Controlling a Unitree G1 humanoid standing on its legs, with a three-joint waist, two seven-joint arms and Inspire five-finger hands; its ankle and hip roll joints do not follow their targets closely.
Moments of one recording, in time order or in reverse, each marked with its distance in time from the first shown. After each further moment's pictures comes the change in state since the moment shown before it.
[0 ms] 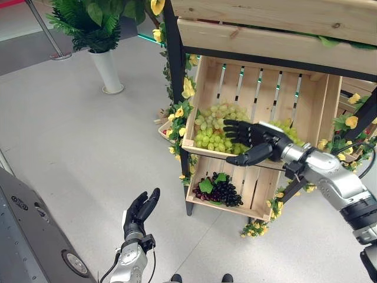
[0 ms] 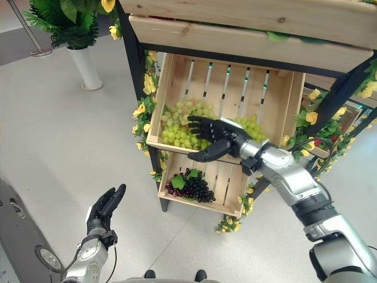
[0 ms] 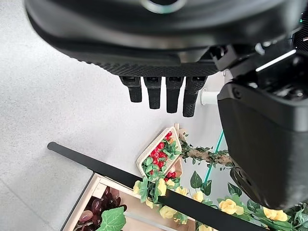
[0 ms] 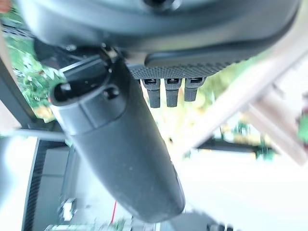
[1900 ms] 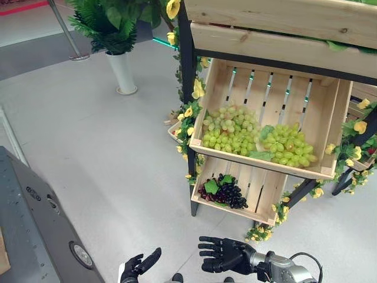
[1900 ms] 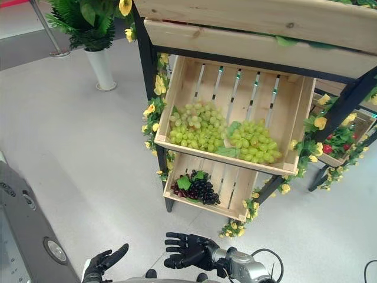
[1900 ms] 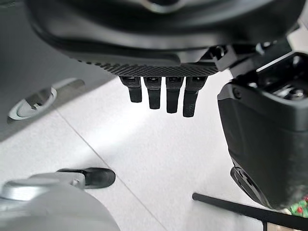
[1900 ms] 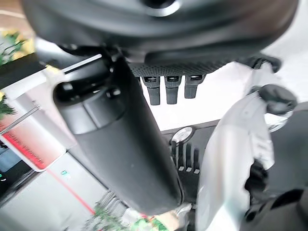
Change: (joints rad) left arm 0.024 -0.049 -0.022 0.513 0.274 0.127 0.030; right arm 0.523 0.421 0.128 0.478 -0.195 0.026 0.197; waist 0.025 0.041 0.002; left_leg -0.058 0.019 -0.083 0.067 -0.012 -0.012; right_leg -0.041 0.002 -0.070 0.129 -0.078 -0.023
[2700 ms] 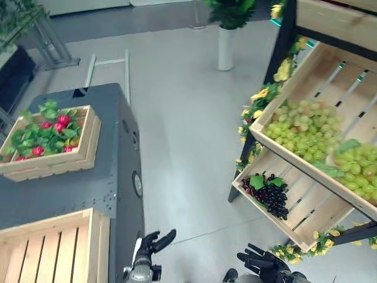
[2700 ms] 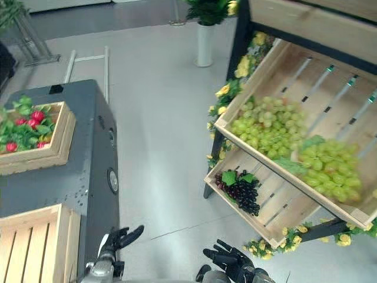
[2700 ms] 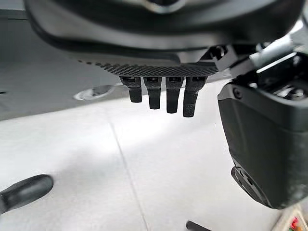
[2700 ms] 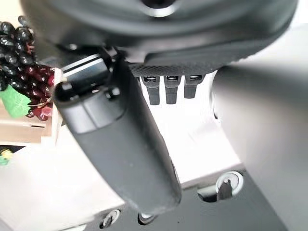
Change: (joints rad) left arm -0.159 -0.025 -0.041 0.063 0.108 -0.085 -0.065; right arm 0.022 0.086 -0.355 0.422 0.137 -0.126 -0.244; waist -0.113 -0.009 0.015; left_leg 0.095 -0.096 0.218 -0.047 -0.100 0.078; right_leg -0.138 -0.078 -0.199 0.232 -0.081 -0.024
